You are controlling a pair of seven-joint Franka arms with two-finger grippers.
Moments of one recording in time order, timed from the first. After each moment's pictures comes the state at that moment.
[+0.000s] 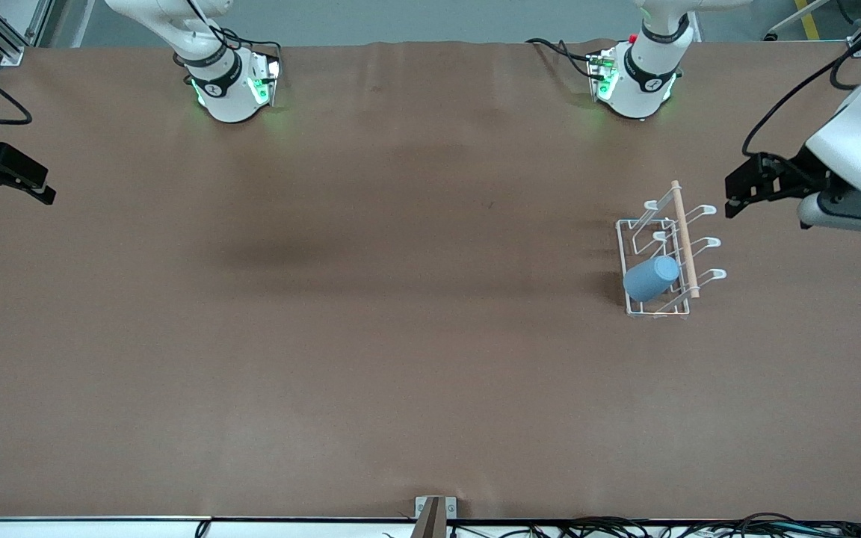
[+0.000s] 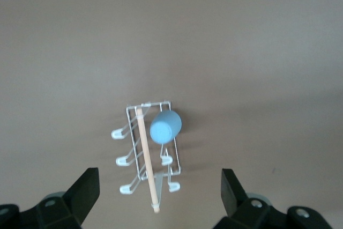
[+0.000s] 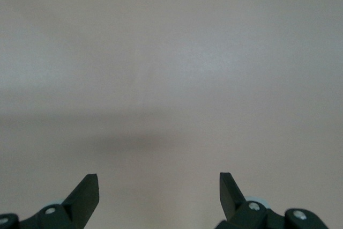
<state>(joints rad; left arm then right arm) 0.02 0.10 -0.20 -1.36 0.01 1.50 -0.02 -0.03 -0.02 -0.01 -1.53 0.01 1.55 -0.01</state>
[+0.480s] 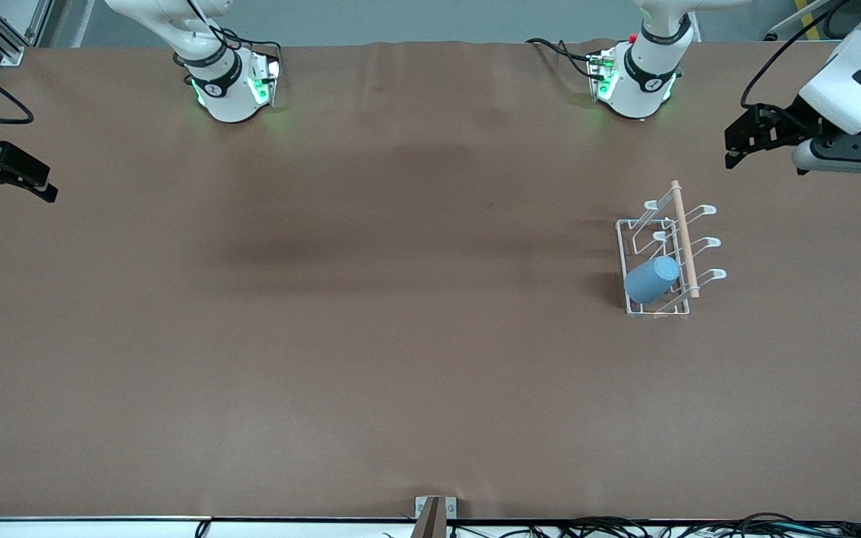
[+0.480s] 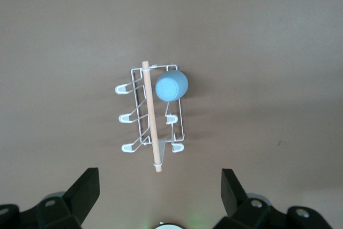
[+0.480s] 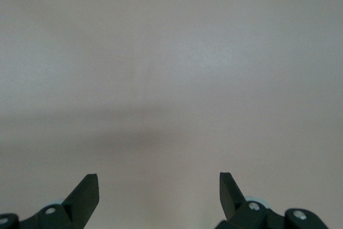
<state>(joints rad) 0.02 -0.11 -0.18 -1.63 -0.01 1.51 -0.04 -0.03 -0.02 -0.01 -1.53 0.01 1.53 -0.01</state>
